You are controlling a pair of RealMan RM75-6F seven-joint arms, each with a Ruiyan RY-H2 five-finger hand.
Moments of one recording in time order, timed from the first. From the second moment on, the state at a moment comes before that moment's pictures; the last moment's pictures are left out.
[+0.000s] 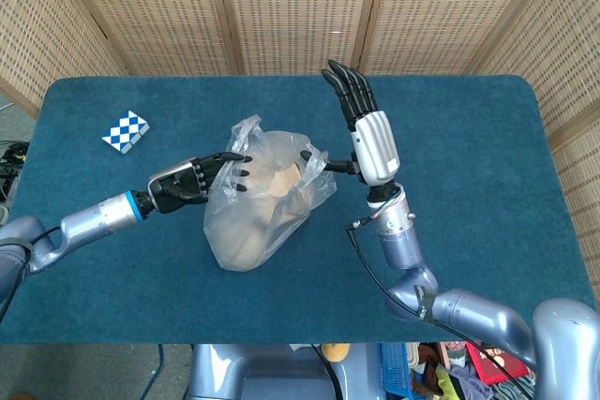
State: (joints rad) left arm -0.98 -1.43 0.22 -0.76 1.90 1.33 -2.67; right arm 0.90 -1.69 0.48 -1.28 -1.37 1.40 0.26
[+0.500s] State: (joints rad) left arm -0.83 -1.48 0.15 -0.75 1.70 1.37 -2.66; right arm 0.90 -1.69 0.49 -1.28 -1.36 1.39 0.26
